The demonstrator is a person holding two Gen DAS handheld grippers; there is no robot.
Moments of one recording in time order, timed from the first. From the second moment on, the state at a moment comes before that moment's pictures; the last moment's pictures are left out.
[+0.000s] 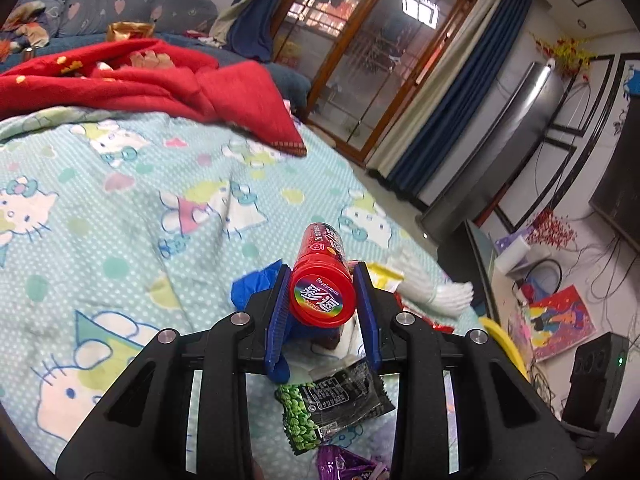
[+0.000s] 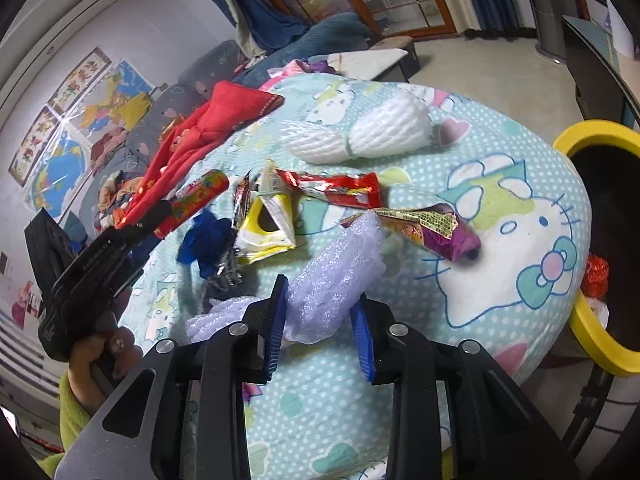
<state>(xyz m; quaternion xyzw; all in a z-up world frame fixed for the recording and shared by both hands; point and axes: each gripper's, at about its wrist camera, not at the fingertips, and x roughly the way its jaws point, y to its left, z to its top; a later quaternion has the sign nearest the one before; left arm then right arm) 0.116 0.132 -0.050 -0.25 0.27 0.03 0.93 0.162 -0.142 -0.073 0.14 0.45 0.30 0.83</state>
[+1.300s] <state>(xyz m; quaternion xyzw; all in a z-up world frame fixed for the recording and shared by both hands) 0.092 0.078 0.005 -0.22 0.22 -0.06 0.95 0.148 -0.187 0.002 0.12 0.33 0.30 0.89</state>
